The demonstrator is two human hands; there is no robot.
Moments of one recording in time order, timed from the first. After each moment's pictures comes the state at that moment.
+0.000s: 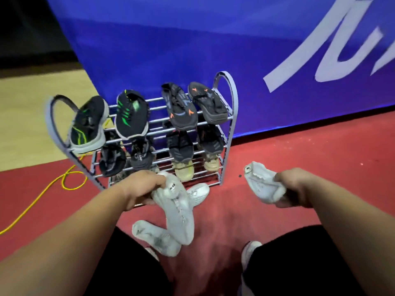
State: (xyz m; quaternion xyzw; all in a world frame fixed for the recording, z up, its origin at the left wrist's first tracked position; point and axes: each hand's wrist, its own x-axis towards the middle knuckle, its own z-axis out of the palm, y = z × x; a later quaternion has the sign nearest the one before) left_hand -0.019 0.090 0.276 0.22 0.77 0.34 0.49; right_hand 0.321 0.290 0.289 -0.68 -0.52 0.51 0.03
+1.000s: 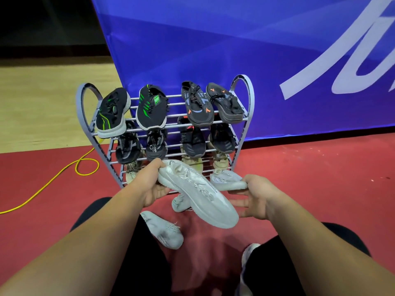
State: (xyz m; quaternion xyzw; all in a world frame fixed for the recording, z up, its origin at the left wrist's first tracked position) left_hand -0.016 0.067 0.253 0.01 0.65 0.56 0.51; right_hand 0.239 0.204 0.281 -0.60 -0.44 0.66 0.09
